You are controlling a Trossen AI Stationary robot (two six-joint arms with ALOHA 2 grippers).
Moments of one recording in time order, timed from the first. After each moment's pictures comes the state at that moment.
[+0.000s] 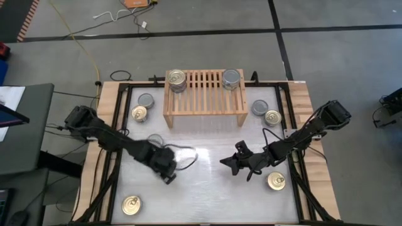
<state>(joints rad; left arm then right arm) -0.41 1.54 0.99 -0.69 -0.02 -1.15 0.49 1.44 0.57 0.44 0.52 1.22</state>
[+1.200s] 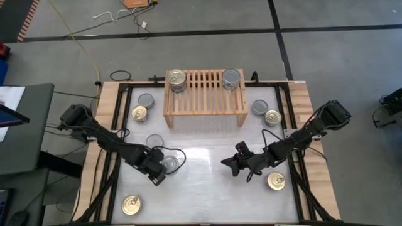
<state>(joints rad) -0.51 1.47 0.93 -0.86 0.00 -1.29 0.49 1.45 0.57 0.39 0.52 1.22</state>
